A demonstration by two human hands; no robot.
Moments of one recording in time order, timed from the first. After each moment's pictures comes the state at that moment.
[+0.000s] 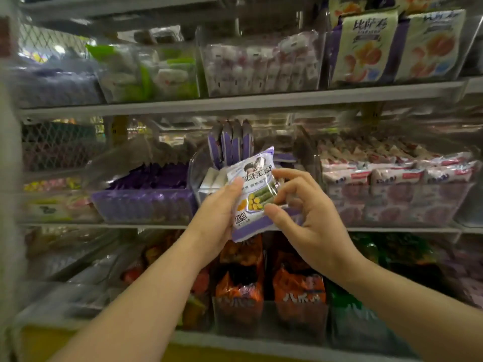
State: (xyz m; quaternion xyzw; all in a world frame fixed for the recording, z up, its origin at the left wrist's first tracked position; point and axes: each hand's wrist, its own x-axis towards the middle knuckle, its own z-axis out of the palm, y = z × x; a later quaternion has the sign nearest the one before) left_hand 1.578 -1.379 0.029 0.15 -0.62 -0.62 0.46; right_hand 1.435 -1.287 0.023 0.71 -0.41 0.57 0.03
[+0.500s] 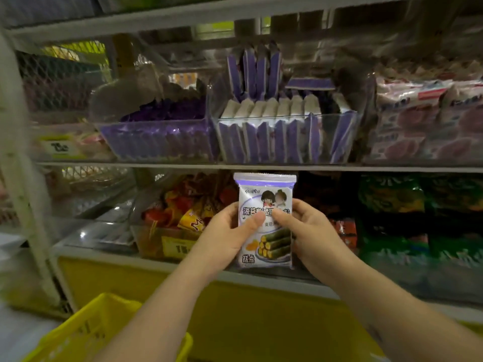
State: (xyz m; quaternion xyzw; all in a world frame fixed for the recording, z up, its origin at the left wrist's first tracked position) left_hand 1.619 -1.385 -0.103 0.26 -0.65 -0.57 0.42; right_hand 1.466 -1.330 -0.094 0.45 -0.43 0.64 -0.46
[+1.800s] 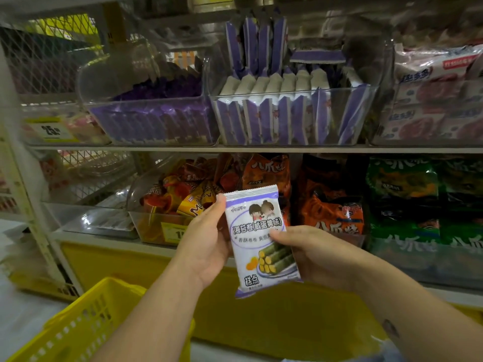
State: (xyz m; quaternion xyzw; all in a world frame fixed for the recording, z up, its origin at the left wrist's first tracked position) left_hand 1.627 -1.378 -0.113 0.34 -0.44 -0.68 0.48; right_hand 1.451 -1.324 -0.115 0.46 -0.45 0.40 -0.65
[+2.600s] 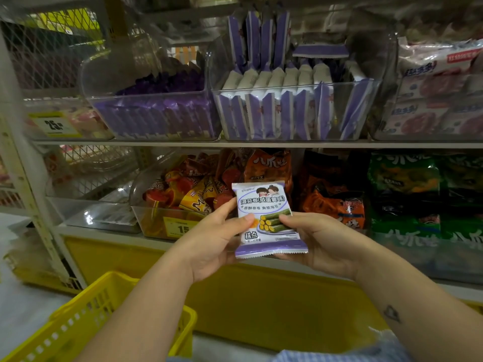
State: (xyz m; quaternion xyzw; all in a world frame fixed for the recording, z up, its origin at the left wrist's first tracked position) left_hand 1.636 -1.372 -0.110 0.33 -0.55 -0.70 0.33; right_hand 1.445 -1.323 -0.109 0.40 -0.41 0.47 -0.67
